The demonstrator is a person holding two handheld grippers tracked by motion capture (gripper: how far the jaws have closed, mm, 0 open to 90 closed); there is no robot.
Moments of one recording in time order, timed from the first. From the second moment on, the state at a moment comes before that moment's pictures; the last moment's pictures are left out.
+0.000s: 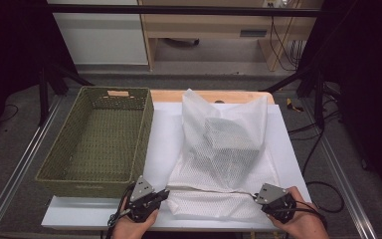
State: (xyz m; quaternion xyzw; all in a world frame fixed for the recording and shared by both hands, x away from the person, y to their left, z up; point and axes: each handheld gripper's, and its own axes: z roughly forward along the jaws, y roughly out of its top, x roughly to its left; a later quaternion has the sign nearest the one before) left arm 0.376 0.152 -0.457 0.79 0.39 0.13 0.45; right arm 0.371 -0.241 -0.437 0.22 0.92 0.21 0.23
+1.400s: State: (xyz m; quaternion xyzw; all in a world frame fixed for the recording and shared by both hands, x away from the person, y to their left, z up) left arm 0.371 0.144 -0.460 0.80 0.39 0.15 0.43; right arm 0.369 -0.307 -0.428 0.29 0.90 0.21 0.25
